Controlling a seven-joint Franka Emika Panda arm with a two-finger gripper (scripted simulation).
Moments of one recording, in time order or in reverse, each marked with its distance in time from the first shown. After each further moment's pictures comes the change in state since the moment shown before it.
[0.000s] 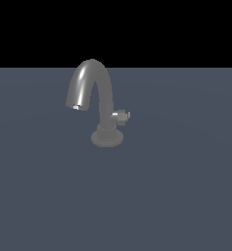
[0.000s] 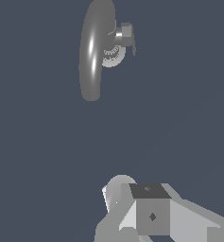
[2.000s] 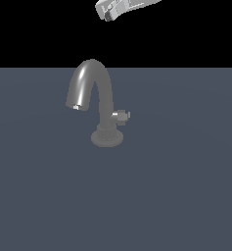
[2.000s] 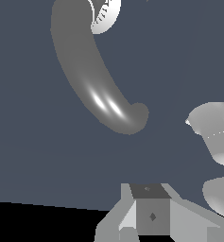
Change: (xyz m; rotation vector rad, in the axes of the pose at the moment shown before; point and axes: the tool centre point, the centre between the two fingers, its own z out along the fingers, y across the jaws) arm 0.207 -0.009 0.056 0.425 -0.720 0.713
